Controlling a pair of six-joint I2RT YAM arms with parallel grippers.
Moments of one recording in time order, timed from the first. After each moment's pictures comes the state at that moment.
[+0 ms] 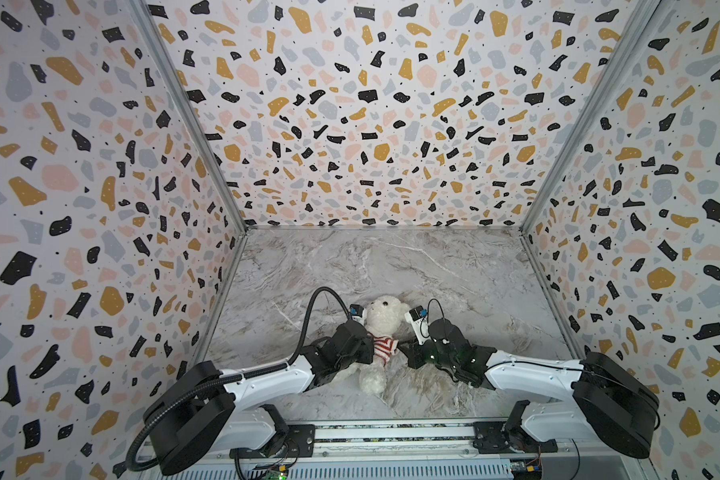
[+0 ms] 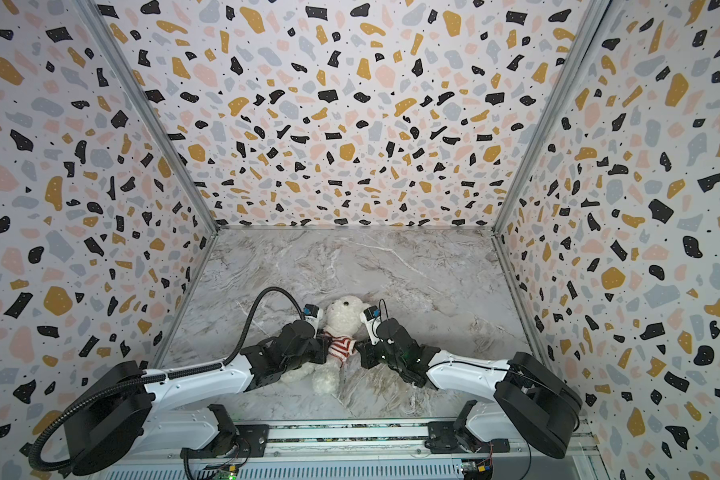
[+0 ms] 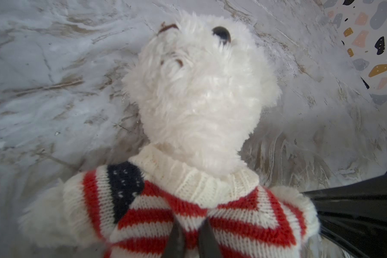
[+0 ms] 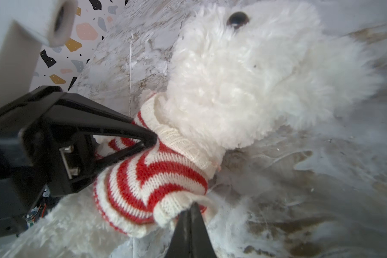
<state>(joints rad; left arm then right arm) -0.86 1.26 0.48 0.05 -0.11 -0.63 0.91 1.32 0.47 0.26 -0.14 0.49</state>
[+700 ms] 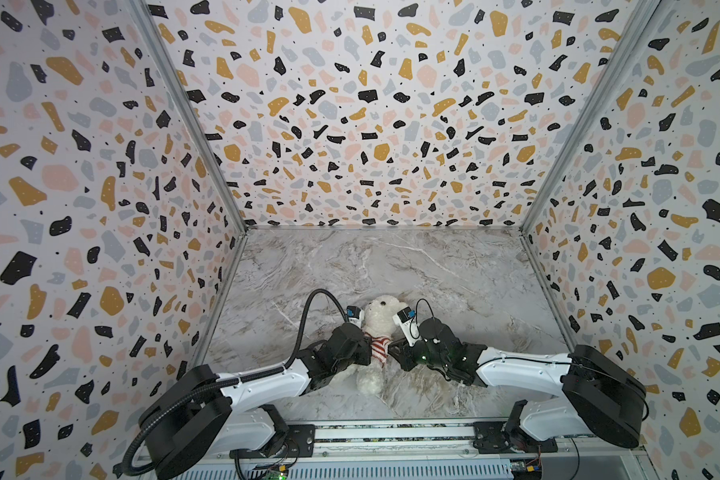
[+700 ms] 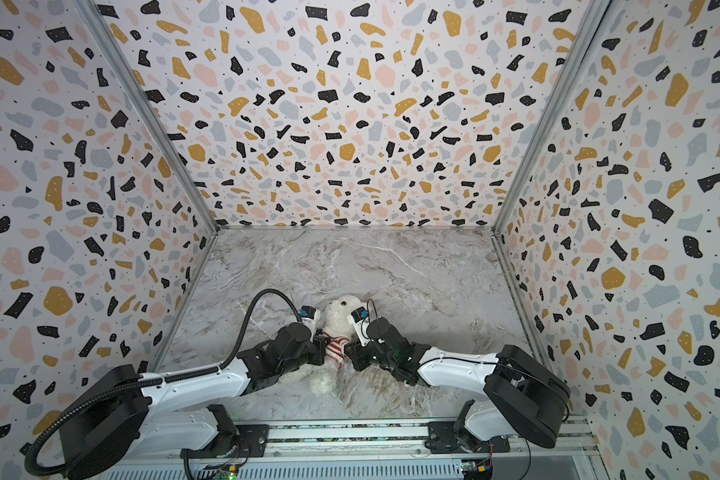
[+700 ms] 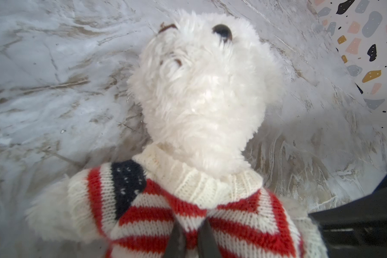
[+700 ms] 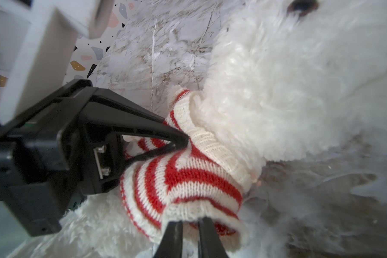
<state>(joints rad) -0.86 1.23 0.44 0.10 -0.10 -0.63 0.95 1.38 0.53 0.27 -0.19 0.49</state>
